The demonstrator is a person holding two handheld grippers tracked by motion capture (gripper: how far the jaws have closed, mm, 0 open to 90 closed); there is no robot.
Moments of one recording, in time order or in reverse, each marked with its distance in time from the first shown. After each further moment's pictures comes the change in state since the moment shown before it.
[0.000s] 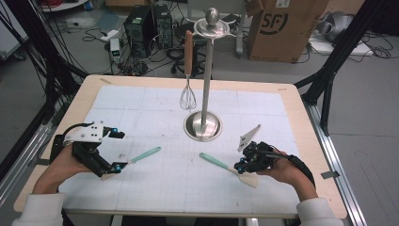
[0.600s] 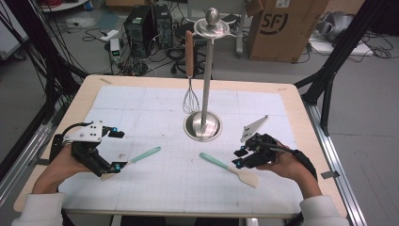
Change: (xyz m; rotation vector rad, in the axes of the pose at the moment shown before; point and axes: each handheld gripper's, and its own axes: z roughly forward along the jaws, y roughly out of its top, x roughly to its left) left arm 0.000 0.001 -0.002 -0.009 0.000 0.001; right arm 0.001 0.015 -0.029 -0.105 -0.044 0.018
